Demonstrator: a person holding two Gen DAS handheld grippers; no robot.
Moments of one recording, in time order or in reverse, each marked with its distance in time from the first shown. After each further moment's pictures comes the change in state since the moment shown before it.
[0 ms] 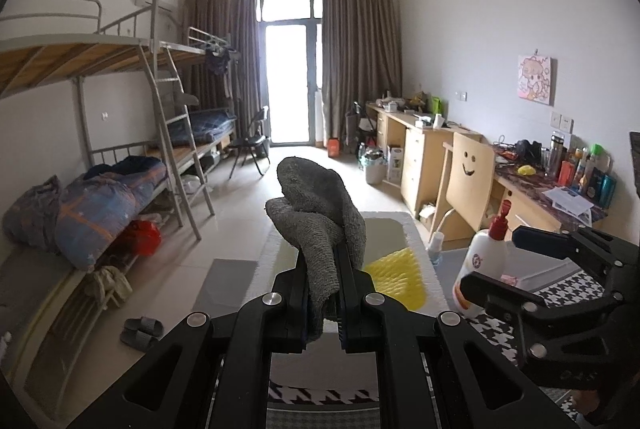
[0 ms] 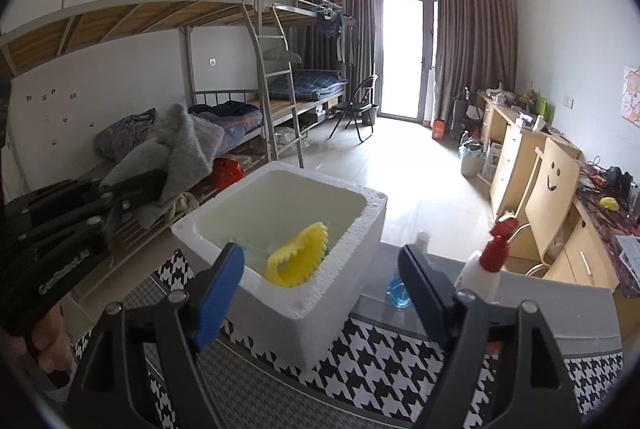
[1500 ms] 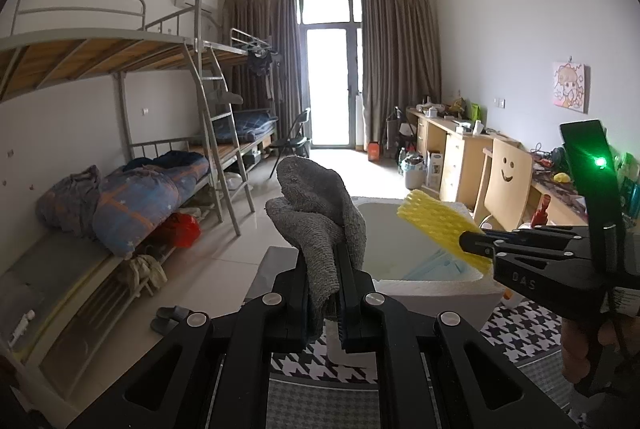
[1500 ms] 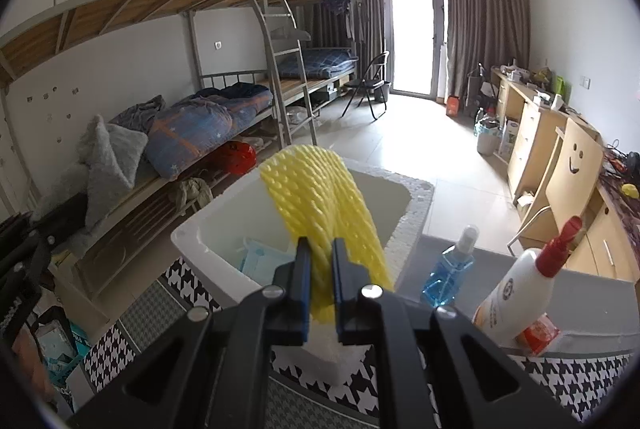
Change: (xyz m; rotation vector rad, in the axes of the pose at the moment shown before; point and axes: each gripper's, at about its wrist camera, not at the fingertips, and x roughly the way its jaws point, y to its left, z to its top) left arm -0.022 0.030 -0.020 -0.047 -0.025 0.154; right arm 0.054 0.025 0.011 0.030 0.102 0.056
